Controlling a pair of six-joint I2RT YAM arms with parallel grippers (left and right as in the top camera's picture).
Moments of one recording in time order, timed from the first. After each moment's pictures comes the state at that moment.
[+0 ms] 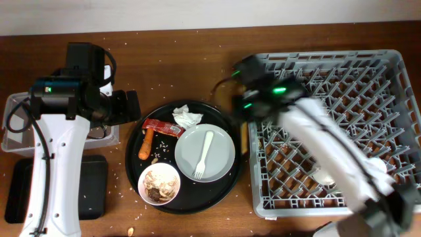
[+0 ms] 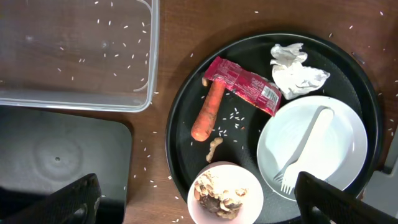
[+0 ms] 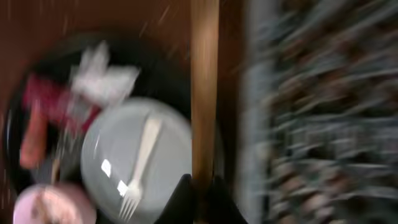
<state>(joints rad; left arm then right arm) -0.05 1.53 1.73 -1.45 -0.05 -0.23 0.45 1.64 1.56 -1.08 -0.01 0.48</state>
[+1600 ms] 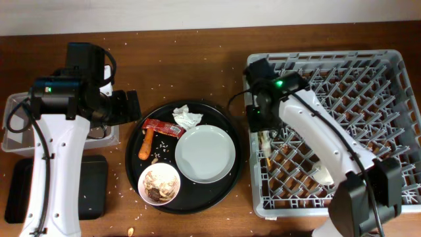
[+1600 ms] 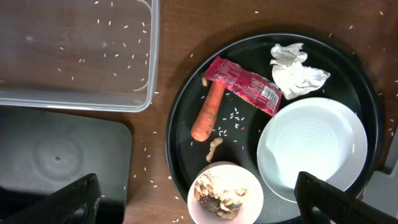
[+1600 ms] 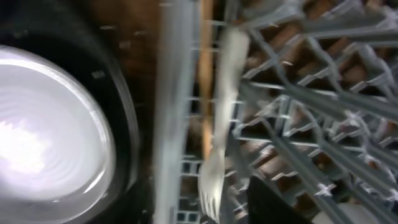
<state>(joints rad) -0.05 1.53 1.73 -1.45 -0.05 -0.23 0.41 1.75 1.49 -1.17 0.06 0.28</state>
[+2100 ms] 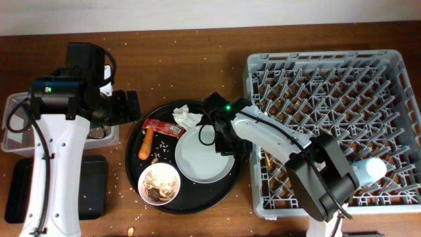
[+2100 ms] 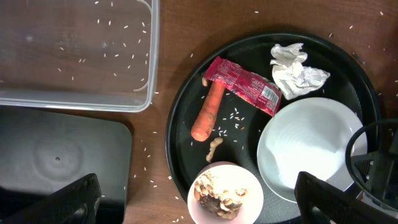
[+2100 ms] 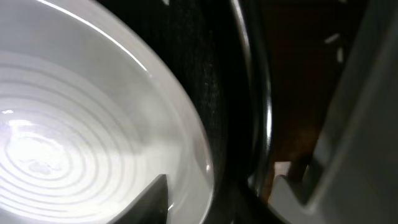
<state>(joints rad) -0.05 1.53 1.73 -1.45 -0.05 -0.23 0.63 1.98 1.39 -1.03 -0.01 0.64</state>
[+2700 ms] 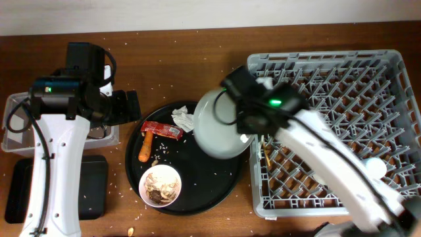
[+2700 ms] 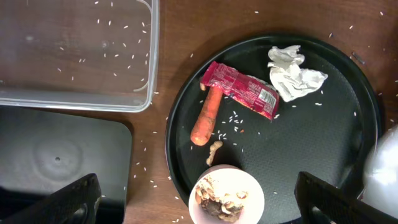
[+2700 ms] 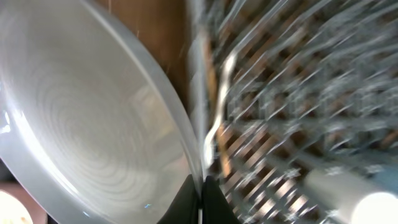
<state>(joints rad) -0.05 1.53 1.73 -1.45 -0.05 -0.23 0.60 1.57 1.67 -1.35 0.33 0.60</state>
